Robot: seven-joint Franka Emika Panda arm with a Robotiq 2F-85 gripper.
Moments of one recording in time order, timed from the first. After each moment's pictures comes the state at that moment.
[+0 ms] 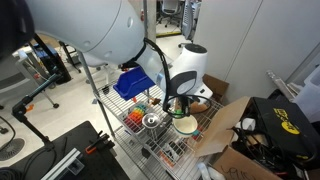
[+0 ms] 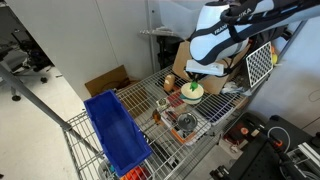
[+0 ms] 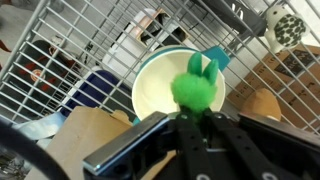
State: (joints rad) arm 0.06 0.64 -0.13 -1.76 0.11 2.47 0.67
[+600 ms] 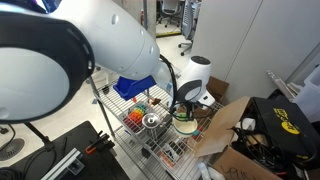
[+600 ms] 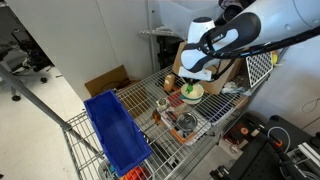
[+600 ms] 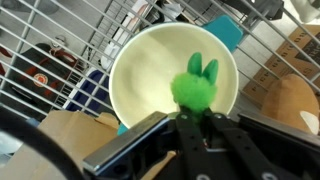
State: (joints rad) arm 0.06 0.86 -0.15 -1.52 0.11 2.42 0.75
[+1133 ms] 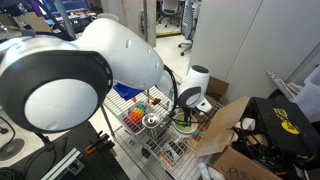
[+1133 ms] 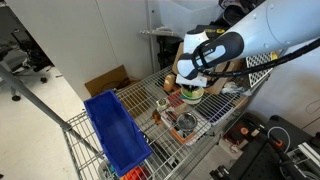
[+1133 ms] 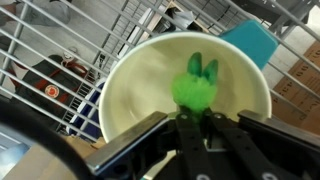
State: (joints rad) arm 0.06 0.99 -0.16 -1.39 0.10 2.34 0.79
